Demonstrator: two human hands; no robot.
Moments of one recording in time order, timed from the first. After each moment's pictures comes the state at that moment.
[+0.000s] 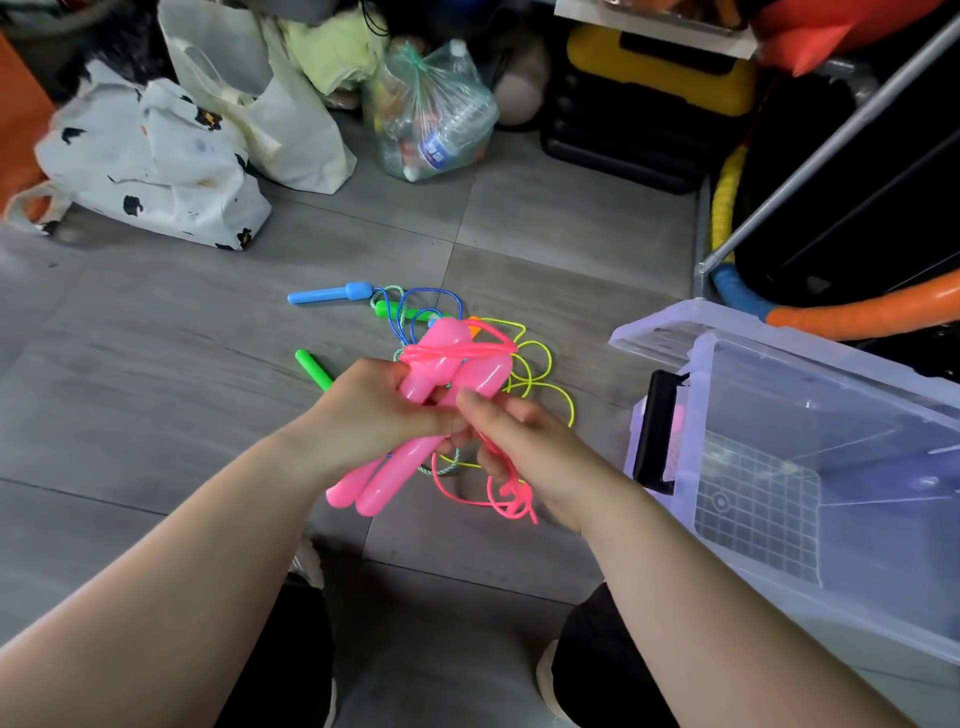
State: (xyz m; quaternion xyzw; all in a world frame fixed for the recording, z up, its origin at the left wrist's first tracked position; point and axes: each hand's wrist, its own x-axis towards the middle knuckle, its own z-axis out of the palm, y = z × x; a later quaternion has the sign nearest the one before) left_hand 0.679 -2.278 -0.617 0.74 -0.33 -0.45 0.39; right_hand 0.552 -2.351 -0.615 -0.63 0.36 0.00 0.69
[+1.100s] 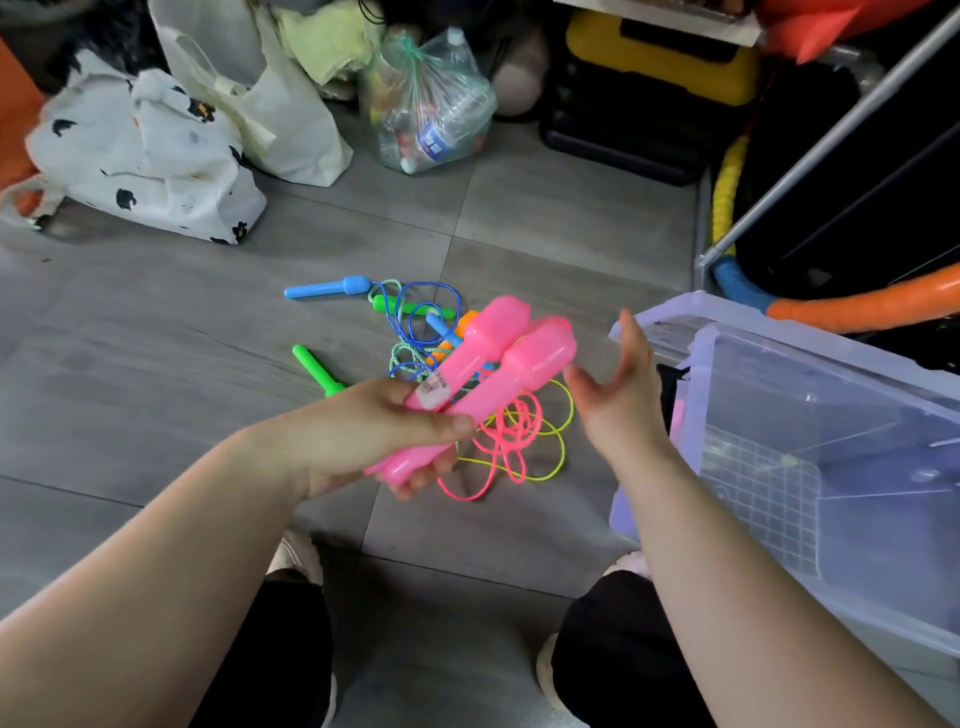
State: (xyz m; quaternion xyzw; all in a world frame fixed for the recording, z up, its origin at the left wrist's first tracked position) left_hand 0.679 -2.271 -0.613 0.58 -0.27 -0.66 0.39; right_hand 0.533 -2.400 -0.633 -0.72 0.57 -0.15 0.37
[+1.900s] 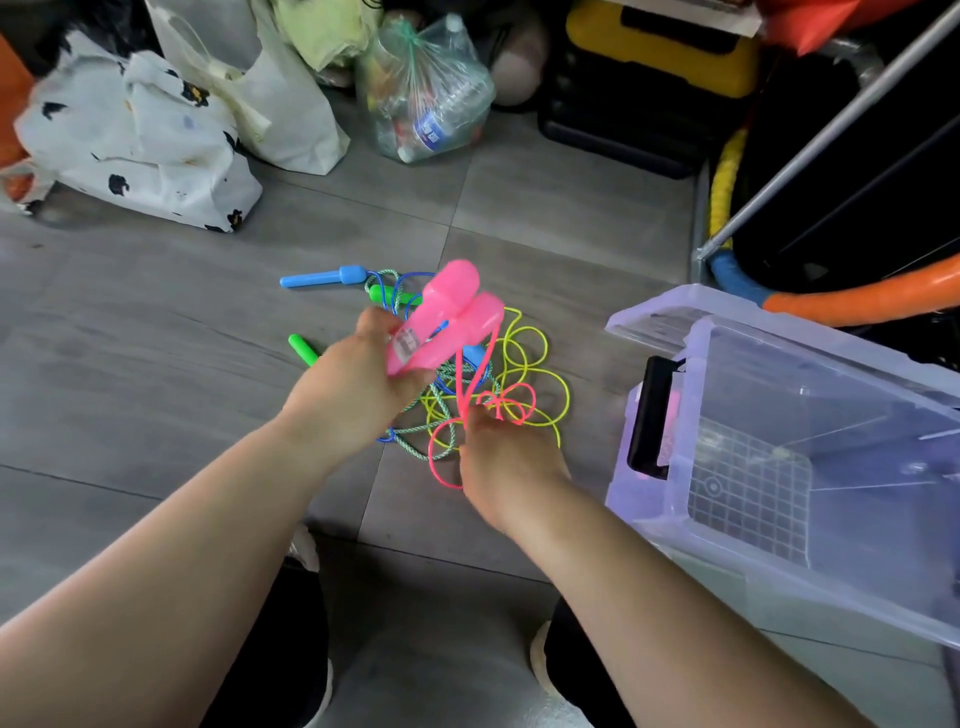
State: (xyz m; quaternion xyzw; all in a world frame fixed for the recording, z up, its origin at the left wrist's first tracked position) left_hand 0.680 -2.280 -0.621 0.84 -0.34 -0.32 0.29; right_hand 0.558 -2.335 -0.636 -0.90 0.35 0.21 0.18
